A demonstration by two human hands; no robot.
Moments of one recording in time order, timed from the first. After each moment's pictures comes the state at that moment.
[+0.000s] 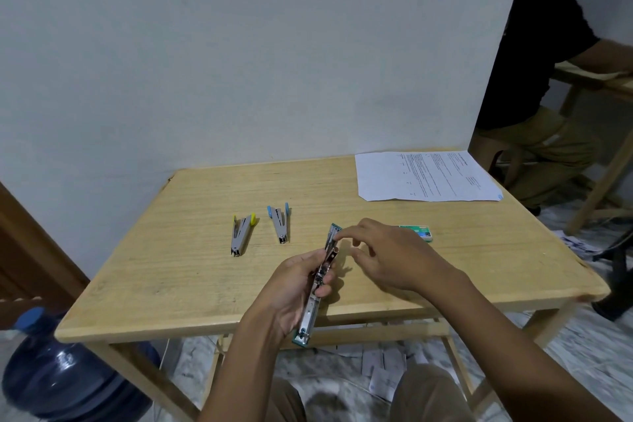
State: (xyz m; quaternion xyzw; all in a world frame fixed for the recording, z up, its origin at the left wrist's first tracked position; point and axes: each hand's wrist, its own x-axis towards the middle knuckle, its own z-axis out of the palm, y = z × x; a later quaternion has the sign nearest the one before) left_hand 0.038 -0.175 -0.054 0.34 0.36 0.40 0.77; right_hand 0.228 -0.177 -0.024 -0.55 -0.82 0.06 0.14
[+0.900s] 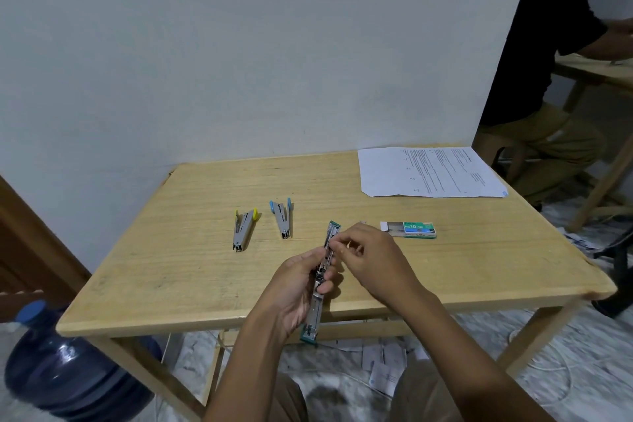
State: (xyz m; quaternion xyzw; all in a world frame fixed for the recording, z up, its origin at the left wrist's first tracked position) left_hand 0.036 -0.169 -0.073 0.32 0.32 0.40 0.80; right_hand 0.193 -0.177 -0.058 -0.58 -0.70 0.18 0.38
